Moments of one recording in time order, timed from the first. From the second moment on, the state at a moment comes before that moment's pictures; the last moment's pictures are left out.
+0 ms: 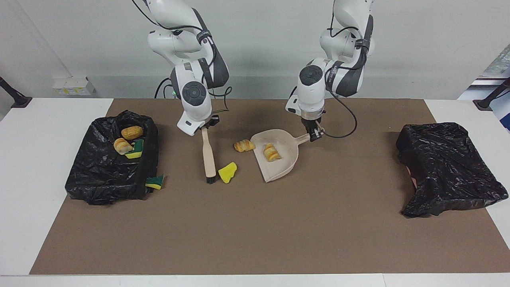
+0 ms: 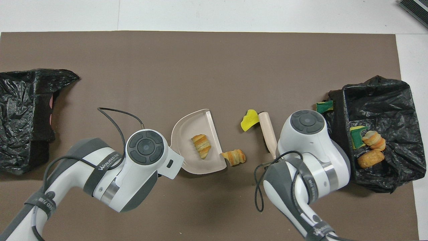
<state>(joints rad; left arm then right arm) -0.52 0.03 -0.05 -2.20 0.17 2.09 0.68 0.10 0.06 0.29 -2.19 0.03 1.83 0.14</state>
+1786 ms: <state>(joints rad) -0.50 0.04 -0.05 -2.23 0.13 2.24 0.67 -0.02 0.10 0.27 -2.02 -0.34 1.78 0.35</state>
